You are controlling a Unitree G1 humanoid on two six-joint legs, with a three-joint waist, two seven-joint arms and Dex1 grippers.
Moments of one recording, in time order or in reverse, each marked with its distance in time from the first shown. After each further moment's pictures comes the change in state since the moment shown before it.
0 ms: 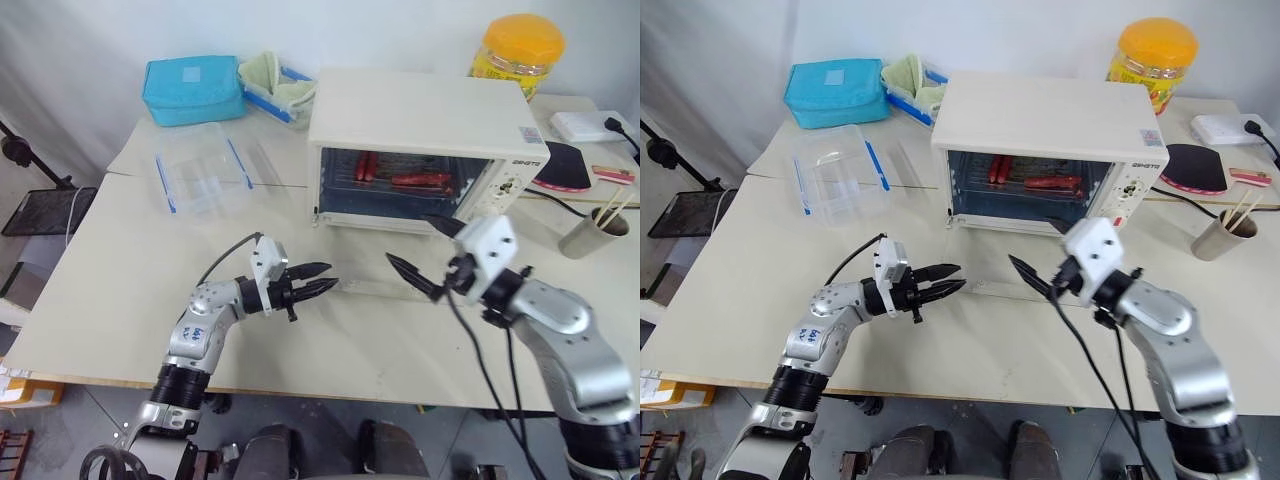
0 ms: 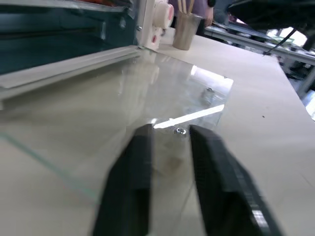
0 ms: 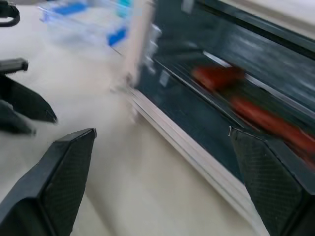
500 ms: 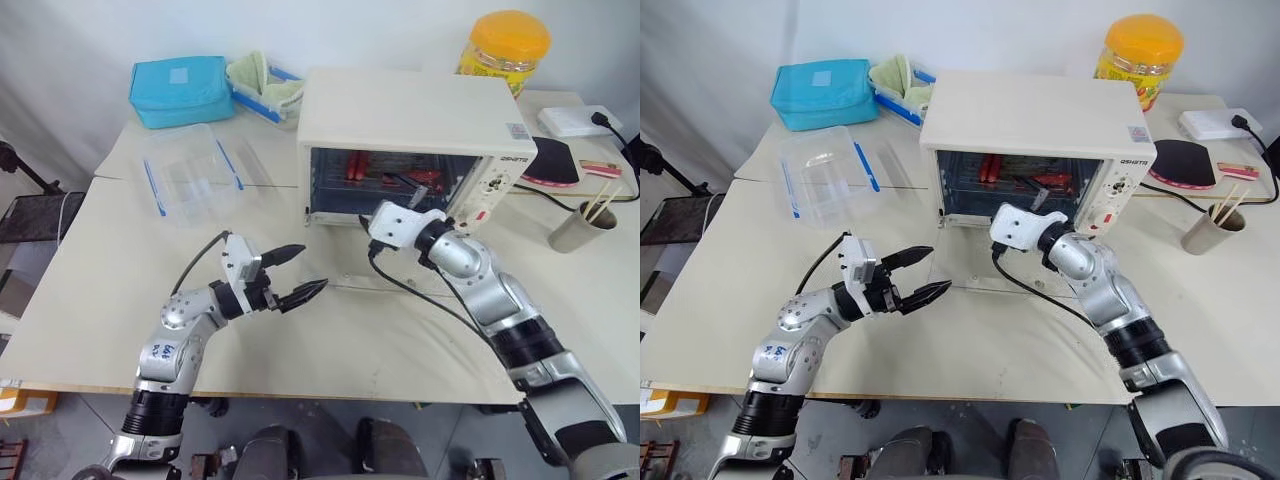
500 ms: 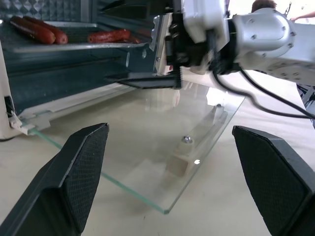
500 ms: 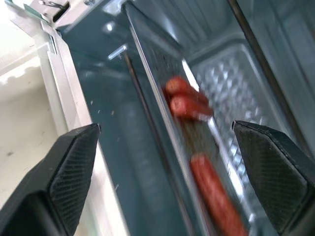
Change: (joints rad) left arm 0.108 0.041 0.070 -0.221 -0.073 0.073 0.090; right arm -0.427 0.051 0.327 0.665 -0.642 -0.517 -0.244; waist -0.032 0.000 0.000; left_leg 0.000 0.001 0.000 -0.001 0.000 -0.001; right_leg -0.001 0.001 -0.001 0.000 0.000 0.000
